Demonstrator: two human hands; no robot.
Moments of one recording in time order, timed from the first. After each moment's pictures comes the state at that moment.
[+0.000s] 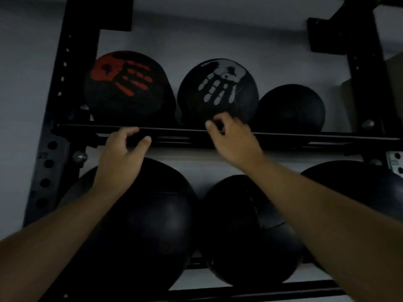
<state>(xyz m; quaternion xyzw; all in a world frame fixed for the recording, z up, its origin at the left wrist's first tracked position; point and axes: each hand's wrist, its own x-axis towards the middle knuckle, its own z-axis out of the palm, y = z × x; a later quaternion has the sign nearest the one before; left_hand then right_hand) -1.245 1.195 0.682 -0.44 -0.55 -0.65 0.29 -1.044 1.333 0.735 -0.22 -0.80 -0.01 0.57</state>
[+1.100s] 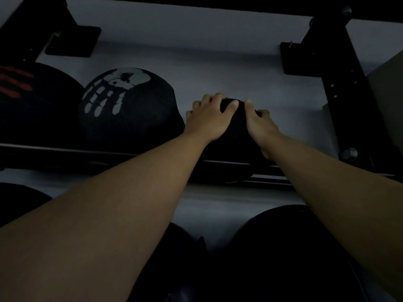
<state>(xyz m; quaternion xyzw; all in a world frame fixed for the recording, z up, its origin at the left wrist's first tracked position) -0.988 1.522 0.874 -0.53 -0.59 -0.47 0.40 -0.878 1.612 0.871 -0.17 -0.71 0.28 0.62</state>
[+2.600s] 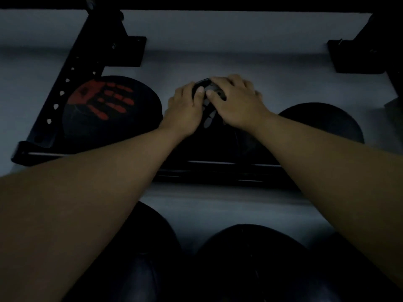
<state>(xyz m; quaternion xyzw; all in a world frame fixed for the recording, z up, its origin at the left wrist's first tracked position) -1.175 1.338 0.870 -0.48 -0.57 -0.52 0.42 -1.053 1.427 0.894 -0.10 -0.78 -0.17 0.59</state>
